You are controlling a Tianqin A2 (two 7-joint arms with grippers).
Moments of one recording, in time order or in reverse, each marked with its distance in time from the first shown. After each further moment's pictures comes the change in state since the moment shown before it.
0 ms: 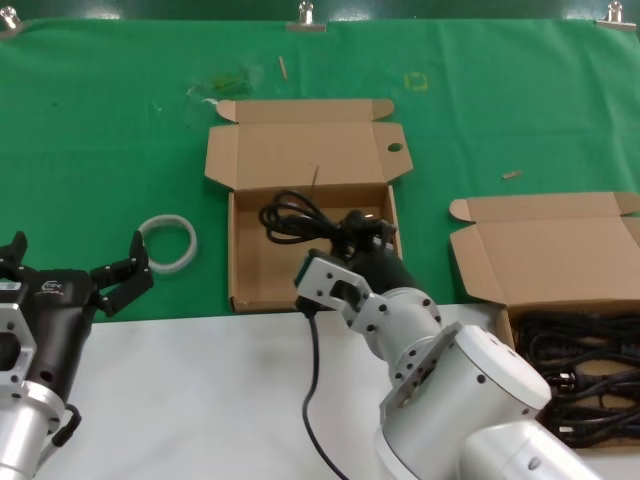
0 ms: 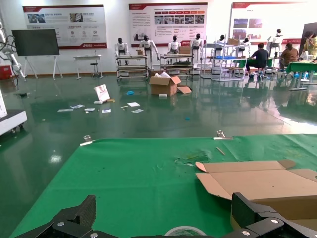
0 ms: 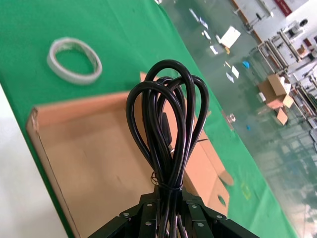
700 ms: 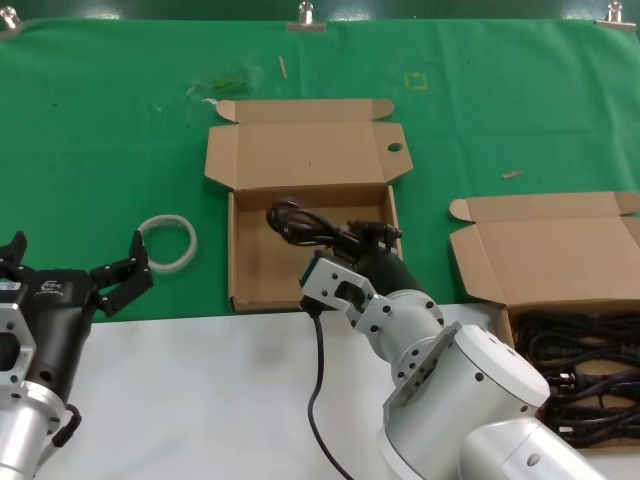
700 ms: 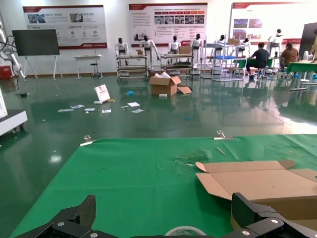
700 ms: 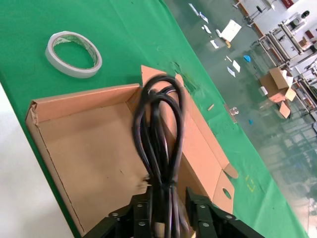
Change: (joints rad) left arm 0.000 0.000 0.000 0.000 0.000 0.000 0.000; right arm 0.020 0.007 -0.024 -0.041 0.001 -0.009 0.058
